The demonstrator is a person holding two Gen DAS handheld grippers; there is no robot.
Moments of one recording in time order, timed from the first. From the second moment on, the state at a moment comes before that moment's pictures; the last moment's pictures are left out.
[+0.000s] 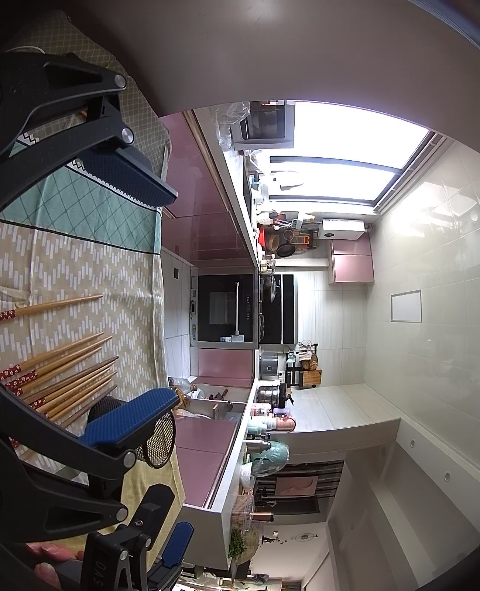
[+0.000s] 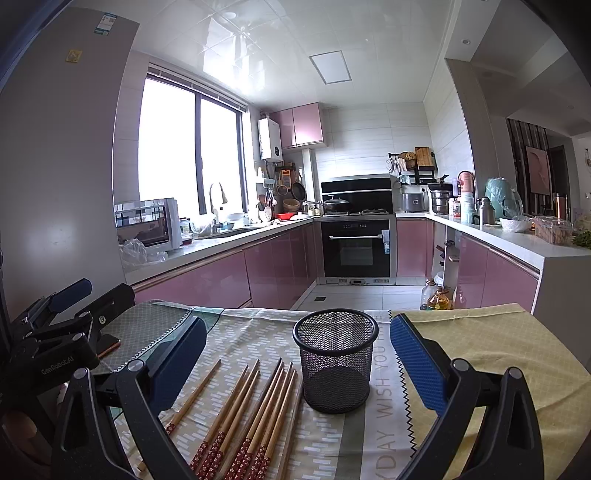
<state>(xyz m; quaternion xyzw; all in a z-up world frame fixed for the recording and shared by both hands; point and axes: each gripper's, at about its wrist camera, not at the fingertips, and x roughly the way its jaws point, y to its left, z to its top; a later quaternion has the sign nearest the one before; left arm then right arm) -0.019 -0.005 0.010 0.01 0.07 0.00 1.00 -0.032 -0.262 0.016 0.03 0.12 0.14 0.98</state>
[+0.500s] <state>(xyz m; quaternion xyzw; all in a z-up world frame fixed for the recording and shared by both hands) -0.019 -0.004 0.011 0.01 0.07 0.00 1.00 -0.033 -0.264 0.018 0.03 0.11 0.14 0.98</state>
